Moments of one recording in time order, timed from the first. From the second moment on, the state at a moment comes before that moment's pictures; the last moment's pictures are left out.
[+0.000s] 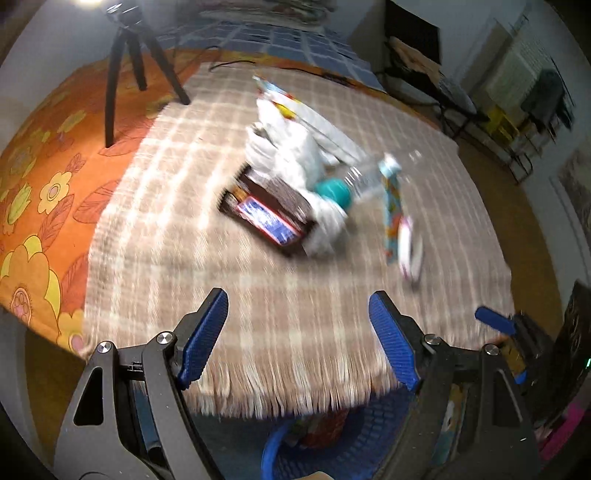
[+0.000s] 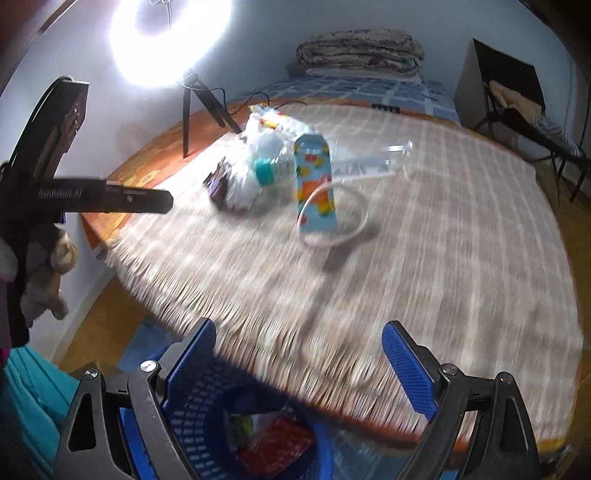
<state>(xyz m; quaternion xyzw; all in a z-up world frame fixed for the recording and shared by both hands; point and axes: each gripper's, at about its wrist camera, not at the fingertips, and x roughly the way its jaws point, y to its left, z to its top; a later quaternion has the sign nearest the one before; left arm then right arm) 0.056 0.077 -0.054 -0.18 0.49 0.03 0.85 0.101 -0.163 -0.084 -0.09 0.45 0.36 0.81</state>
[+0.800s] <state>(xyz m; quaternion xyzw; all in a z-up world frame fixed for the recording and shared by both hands) 0.148 0.130 -0.090 -0.25 0.50 0.11 0.82 0.181 -0.118 -0.094 -0.09 0.46 0.35 0.81</state>
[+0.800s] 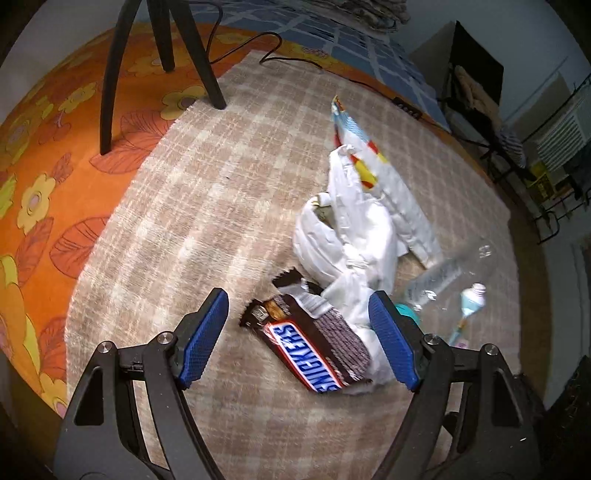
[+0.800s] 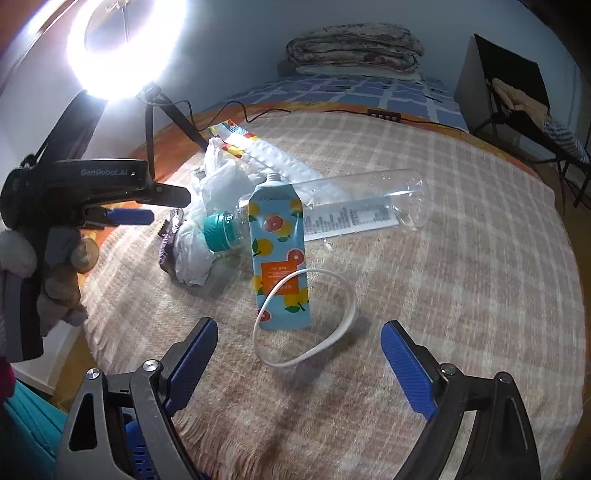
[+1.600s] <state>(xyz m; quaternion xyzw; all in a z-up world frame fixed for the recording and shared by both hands) 0.120 0.150 -0.102 -0.23 0.52 0.12 0.81 0.183 -0.111 -0.121 -0.11 0.49 0.35 0.79</state>
